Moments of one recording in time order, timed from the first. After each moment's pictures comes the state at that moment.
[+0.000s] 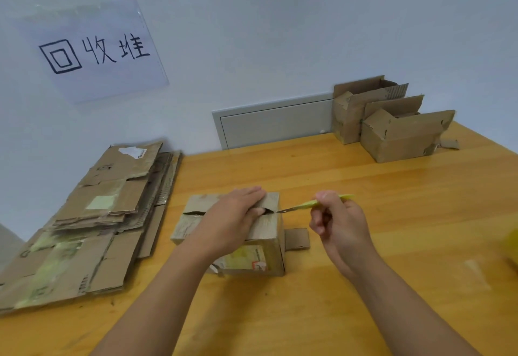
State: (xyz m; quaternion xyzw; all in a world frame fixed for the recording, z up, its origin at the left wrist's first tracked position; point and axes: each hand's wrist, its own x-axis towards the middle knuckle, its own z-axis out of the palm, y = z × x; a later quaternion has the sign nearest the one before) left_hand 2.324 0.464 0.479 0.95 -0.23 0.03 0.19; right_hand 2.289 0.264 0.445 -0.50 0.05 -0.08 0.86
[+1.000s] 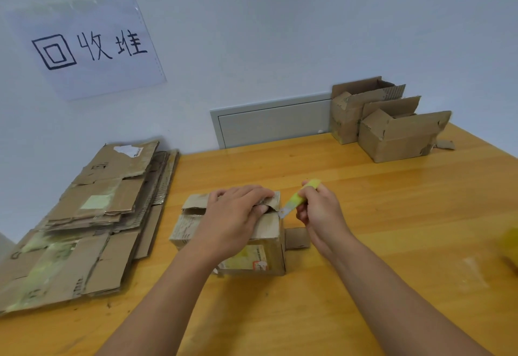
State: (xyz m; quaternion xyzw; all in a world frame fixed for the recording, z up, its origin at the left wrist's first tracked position) left_hand 2.318 0.463 0.474 0.95 -0.24 0.10 0.17; right_hand 2.331 0.287 0.439 -0.57 0.15 -0.05 0.81
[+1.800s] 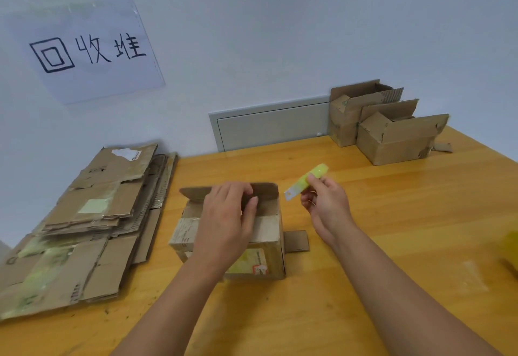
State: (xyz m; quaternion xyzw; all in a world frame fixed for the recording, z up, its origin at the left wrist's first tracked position) left_hand 2.315 0.461 0.463 0.90 -0.20 0.30 0.26; right_hand 2.356 0.270 0.435 -0.51 0.15 -0.09 0.84
